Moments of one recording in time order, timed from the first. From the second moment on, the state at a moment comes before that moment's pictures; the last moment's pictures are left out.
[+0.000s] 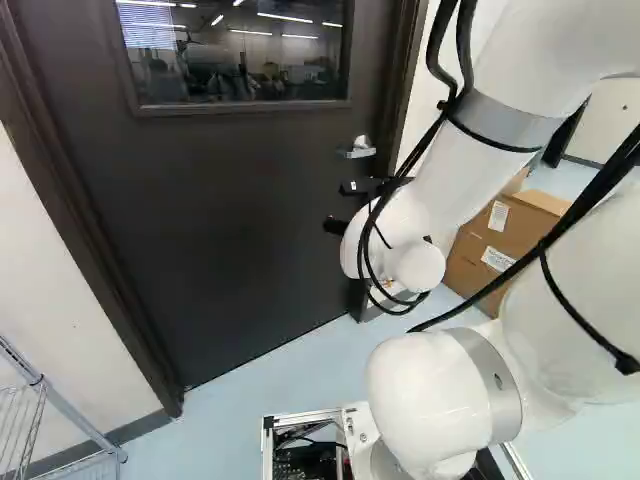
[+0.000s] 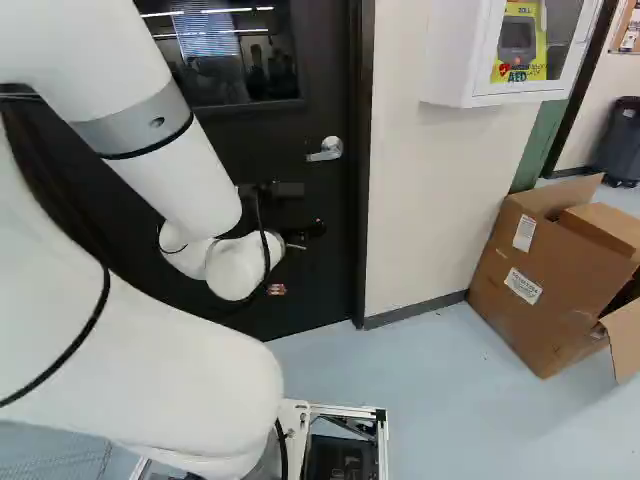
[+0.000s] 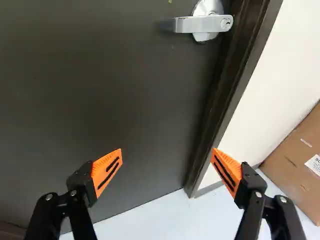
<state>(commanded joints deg) -0.1 13.3 -7.3 0.0 50.0 0.0</state>
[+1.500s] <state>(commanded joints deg) -7.8 10.8 -19.8 -13.0 50.8 0.0</state>
